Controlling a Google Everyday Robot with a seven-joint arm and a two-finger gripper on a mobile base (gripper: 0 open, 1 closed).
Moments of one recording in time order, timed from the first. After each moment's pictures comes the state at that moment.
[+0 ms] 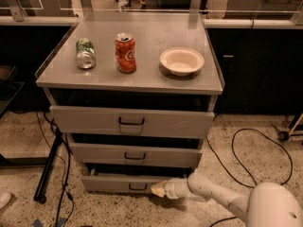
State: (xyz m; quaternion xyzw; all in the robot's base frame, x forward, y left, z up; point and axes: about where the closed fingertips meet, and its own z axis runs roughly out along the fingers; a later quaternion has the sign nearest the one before) arm 0.564 -0.030 0.203 -0.31 0.84 0.35 0.28
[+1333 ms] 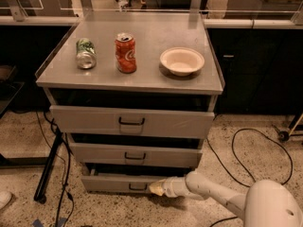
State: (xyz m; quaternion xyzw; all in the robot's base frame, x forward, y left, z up) arm 0.574 -0.026 0.203 -0.32 0.84 0.34 0.29
